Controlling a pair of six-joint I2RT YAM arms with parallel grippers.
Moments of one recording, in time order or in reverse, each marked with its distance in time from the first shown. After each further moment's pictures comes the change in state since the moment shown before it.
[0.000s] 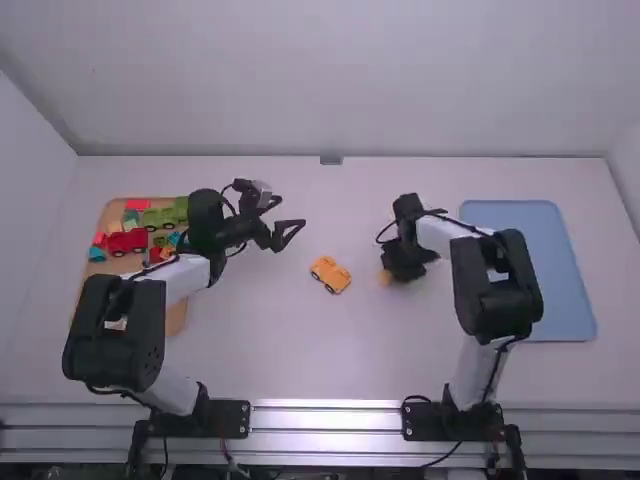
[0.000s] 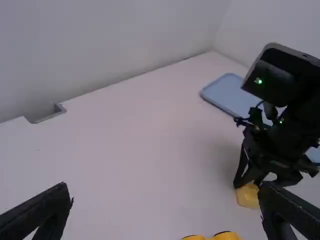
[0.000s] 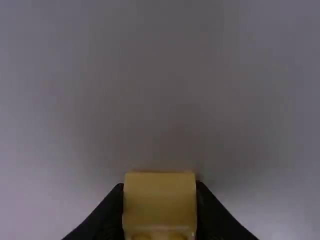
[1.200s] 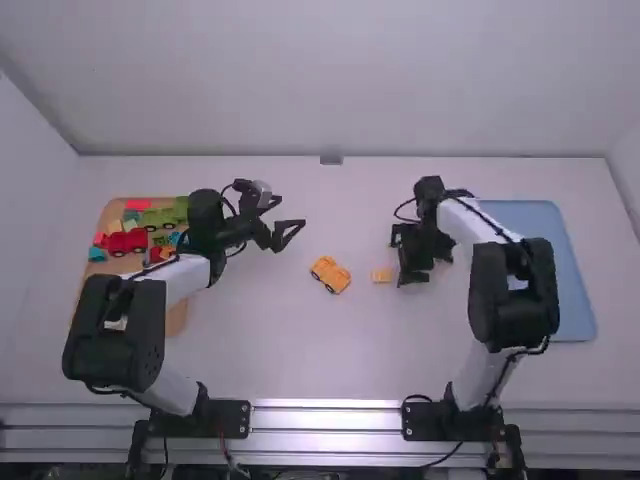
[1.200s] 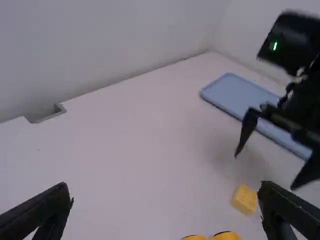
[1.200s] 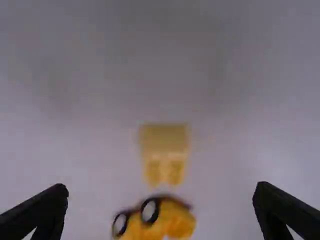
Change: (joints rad) left arm 0.000 0.000 0.000 0.000 -0.003 0.000; right arm -0.095 -0.074 0.164 -0.254 -0.134 0.223
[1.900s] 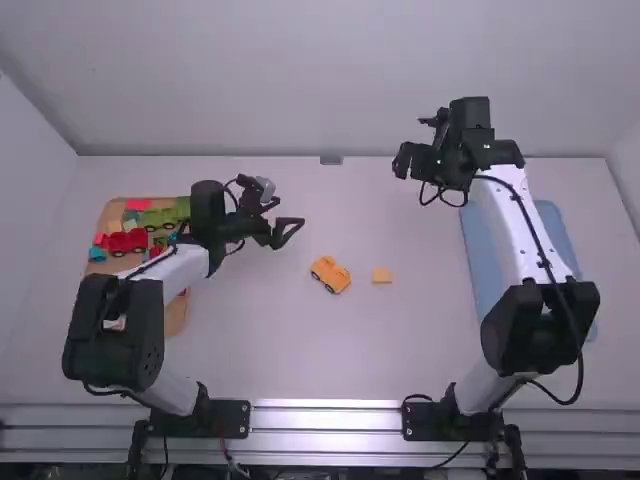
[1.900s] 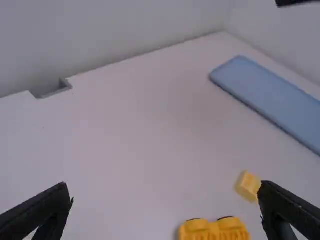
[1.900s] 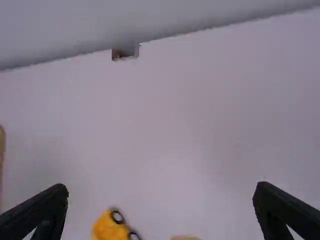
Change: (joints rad) left arm 0.000 0.000 0.113 -0.292 -0.034 0.105; right arm -0.049 -0.130 0.381 0.083 0.047 -1.399
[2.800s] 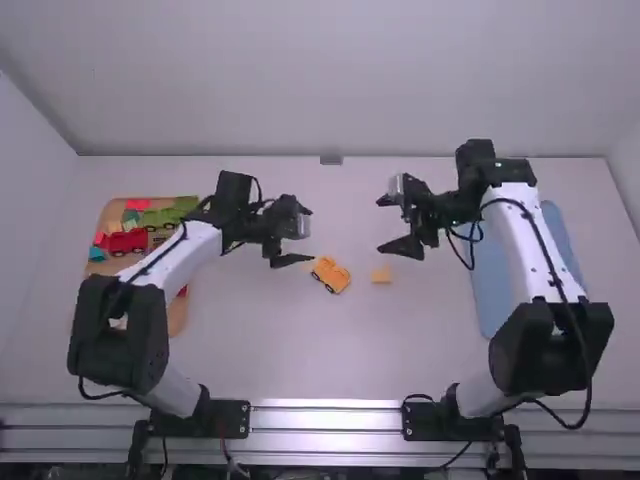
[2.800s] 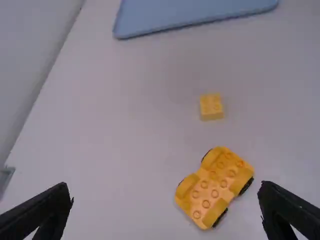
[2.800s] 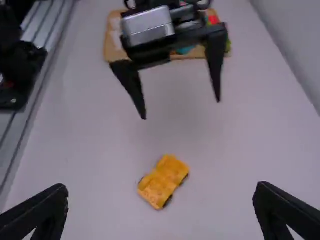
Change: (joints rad) left arm -0.134 0.011 0.226 -0.643 0.049 1.043; right arm -0.043 -0.103 -0.202 -0.455 -0.785 -1.678
